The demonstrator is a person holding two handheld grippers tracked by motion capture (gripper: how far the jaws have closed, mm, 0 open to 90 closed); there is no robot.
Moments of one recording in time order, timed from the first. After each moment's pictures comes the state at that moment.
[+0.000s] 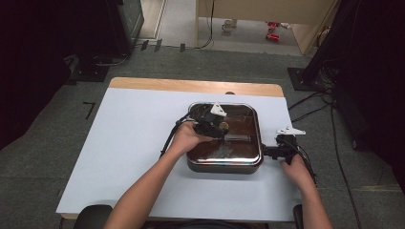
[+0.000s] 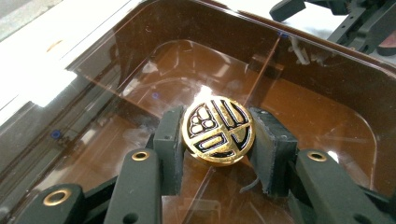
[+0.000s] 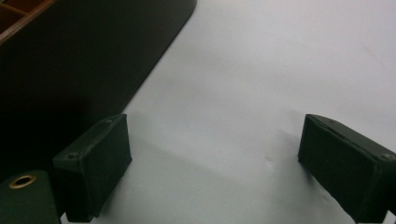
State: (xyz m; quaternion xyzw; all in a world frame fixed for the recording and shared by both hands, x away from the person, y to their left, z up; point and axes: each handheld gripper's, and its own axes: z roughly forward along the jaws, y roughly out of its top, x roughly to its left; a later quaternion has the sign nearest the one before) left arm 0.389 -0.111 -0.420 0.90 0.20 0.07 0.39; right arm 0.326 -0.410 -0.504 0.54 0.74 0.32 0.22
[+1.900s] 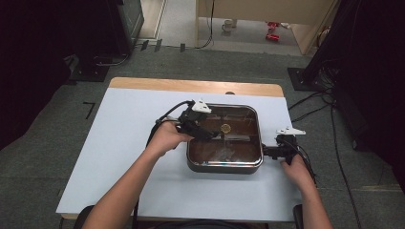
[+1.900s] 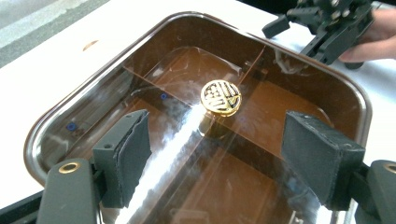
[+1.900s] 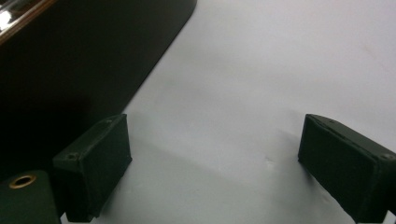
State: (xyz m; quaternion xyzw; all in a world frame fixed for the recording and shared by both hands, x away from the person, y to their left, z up) left arm 0.363 -0.054 -0.375 0.88 0.24 0.08 0.41; right arm 0.326 -0.410 -0.504 0.54 0.74 0.32 0.22
